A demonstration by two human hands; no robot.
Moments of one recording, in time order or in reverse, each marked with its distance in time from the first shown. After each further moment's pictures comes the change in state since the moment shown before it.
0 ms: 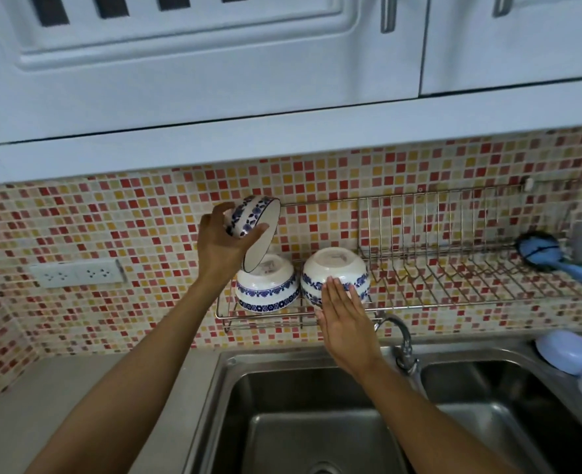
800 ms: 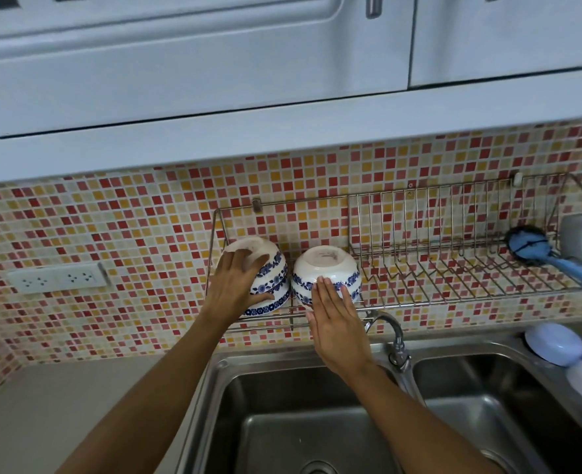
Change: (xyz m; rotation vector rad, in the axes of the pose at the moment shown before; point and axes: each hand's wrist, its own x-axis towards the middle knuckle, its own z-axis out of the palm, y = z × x) left_hand -0.038 -0.053 0.041 0.749 -0.323 0.569; right_hand -0.001 -0.002 0.002 0.054 0.020 0.033
